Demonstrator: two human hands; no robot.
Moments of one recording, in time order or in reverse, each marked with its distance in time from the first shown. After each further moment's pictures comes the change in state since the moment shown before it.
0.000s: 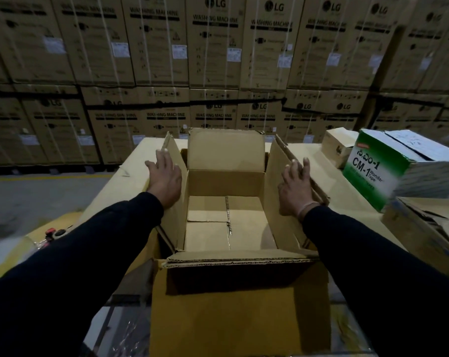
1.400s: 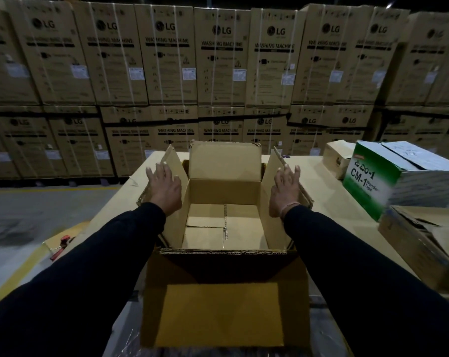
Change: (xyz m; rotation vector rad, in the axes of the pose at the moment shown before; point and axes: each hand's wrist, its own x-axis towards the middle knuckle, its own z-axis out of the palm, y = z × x) left_hand -0.034 0.017 -0.019 -0.086 -0.024 -0.084; right_hand -0.018 0.021 -0.001 0.082 -0.014 0.086
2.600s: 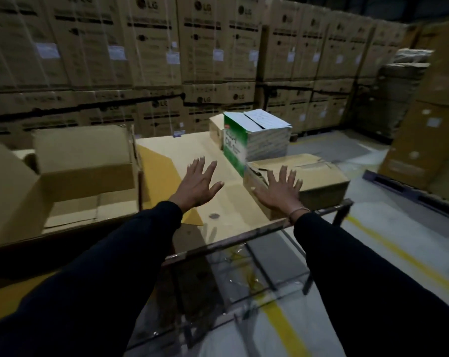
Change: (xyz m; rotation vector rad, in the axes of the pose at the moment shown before) left_hand -0.136 0.420 -0.206 -0.796 0.184 0.735; right_hand -0.161 0.313 0.287 0.841 -0.152 0.350
